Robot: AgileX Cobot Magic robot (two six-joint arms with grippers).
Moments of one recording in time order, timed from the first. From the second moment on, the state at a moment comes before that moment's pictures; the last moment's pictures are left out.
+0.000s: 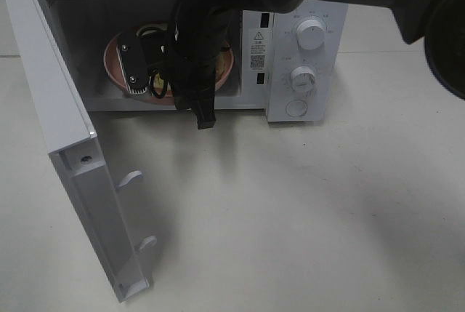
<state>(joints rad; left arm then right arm) -0.01 0.00 -0.52 -0.04 1.08 0.00 0.71 2.31 -1.96 -0.06 0.83 -1.16</state>
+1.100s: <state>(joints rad) -0.01 0.00 -0.52 -0.04 1.08 0.00 0.67 2.49 -2.19 -0.07 0.76 -1.11</state>
